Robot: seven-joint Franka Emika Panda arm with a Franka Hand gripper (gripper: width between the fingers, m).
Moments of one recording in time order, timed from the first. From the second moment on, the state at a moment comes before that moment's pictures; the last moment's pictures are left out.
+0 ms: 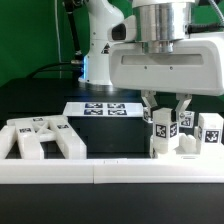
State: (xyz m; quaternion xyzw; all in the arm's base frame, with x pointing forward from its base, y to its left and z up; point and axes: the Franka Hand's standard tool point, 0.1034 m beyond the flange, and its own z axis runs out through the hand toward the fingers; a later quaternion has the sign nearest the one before) arm 0.620 0.058 0.082 -0.89 0.44 -0.02 0.06
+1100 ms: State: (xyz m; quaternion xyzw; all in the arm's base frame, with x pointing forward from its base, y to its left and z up) arm 0.622 0.057 0.082 -0.96 0.27 -0.04 0.05
